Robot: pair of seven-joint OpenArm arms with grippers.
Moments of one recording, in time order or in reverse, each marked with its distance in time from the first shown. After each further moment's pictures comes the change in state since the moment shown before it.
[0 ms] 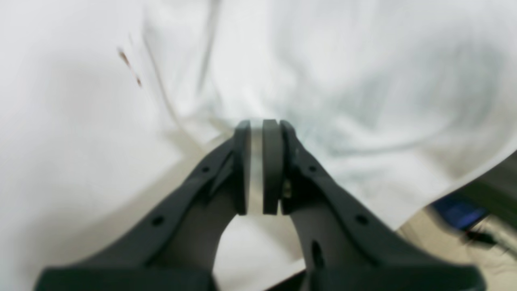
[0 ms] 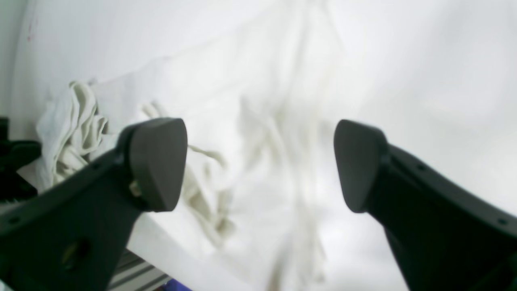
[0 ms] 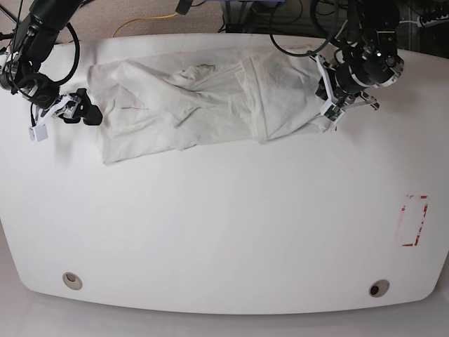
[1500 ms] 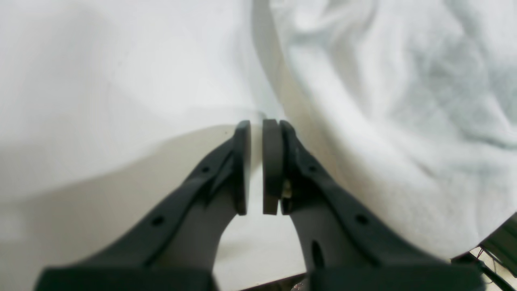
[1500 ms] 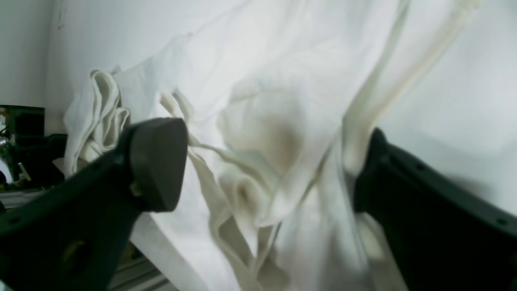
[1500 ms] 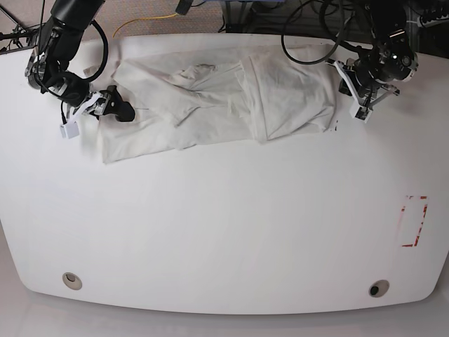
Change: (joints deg) left arm -3.1 3.6 -12.3 -8.0 0.7 0.0 0.5; right arm -0.3 -7.1 -5.9 -1.6 -2.8 0.4 3.0
